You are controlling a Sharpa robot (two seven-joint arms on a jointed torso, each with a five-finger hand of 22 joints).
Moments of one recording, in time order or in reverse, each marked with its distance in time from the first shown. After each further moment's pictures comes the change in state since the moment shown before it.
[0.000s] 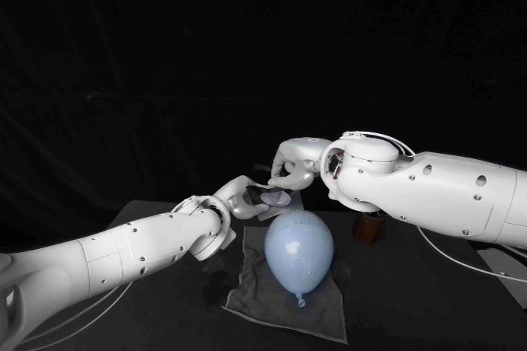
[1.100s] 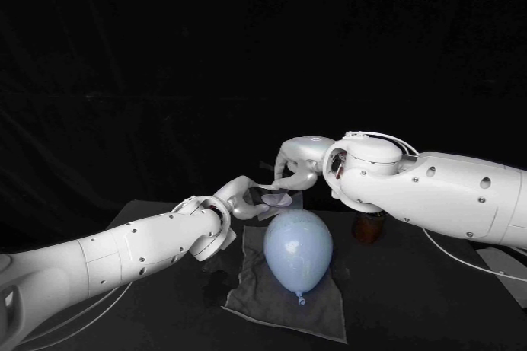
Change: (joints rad) left arm 0.000 0.000 0.000 0.006 -0.002 -0.002 -0.009; left_hand -0.003 -0.003 0.004 -0.004 -0.002 -0.002 -0.002 -0.002 0.000 -0.002 0.002 0.000 0.000 0.000 0.000 0.000 0.001 0.000 0.000 0.000 0.000 0.001; right arm 0.000 -0.019 -0.001 0.014 -0.037 -0.011 -0.005; right_hand 0.038 -0.052 -0.039 -0.029 0.000 0.014 -0.007 0.009 -0.002 0.002 -0.006 -0.005 0.000 0.004 -0.004 0.001 0.000 0.000 0.007 -0.008 -0.002 0.000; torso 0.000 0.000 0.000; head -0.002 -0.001
